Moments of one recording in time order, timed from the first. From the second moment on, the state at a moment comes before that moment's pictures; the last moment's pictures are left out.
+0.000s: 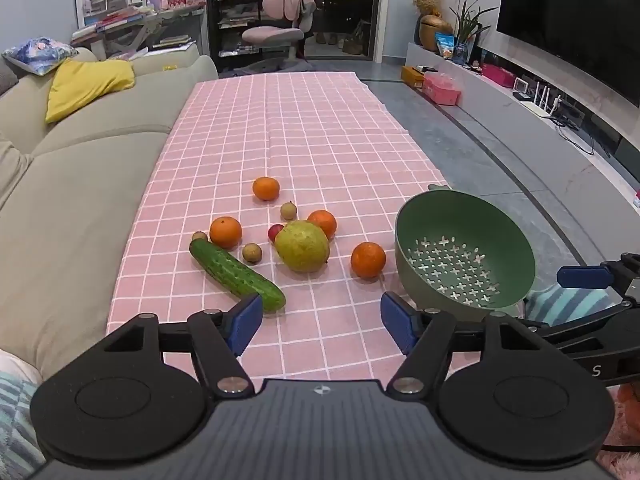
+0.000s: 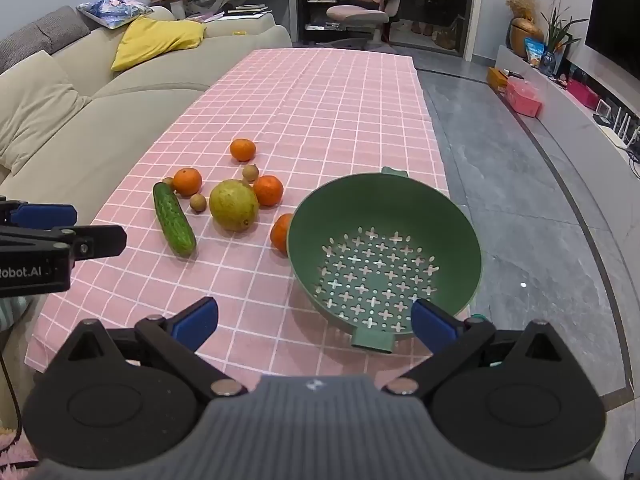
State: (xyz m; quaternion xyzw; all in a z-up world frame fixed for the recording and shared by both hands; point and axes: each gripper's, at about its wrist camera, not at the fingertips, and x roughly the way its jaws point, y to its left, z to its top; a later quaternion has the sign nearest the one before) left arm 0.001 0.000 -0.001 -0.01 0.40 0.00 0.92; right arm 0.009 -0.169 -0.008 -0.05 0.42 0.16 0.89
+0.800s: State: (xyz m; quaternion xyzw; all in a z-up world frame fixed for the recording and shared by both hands) left arm 0.000 -0.003 -0.006 -0.01 0.42 -0.01 0.91; right arm 0.013 -0.171 -0.014 -0.05 0.45 0.15 0.88
